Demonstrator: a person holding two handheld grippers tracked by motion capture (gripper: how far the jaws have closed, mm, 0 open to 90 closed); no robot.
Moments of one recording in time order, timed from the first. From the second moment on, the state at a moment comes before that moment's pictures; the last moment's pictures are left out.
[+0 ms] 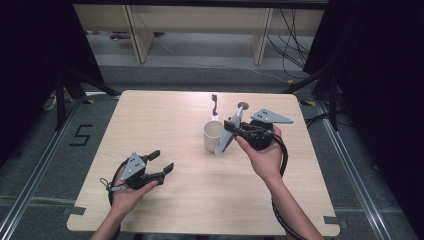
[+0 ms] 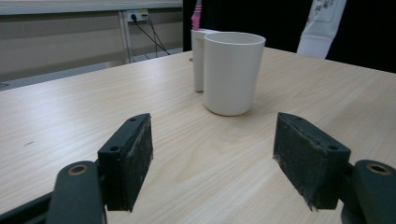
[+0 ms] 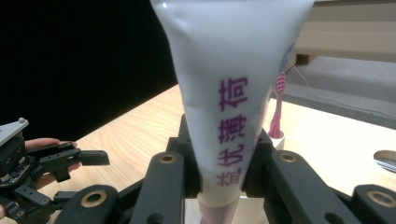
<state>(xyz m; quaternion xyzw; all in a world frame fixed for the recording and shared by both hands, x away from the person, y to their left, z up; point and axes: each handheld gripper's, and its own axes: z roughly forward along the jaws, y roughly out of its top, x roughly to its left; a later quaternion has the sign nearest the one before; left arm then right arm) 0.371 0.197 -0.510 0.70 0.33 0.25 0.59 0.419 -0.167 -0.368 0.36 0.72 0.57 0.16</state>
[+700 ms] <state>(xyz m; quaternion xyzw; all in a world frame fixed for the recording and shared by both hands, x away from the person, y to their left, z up) 0.372 0.212 -0.524 0.68 0.35 0.29 0.58 0.430 -0.170 -0.344 0.36 0.71 0.58 0.19</state>
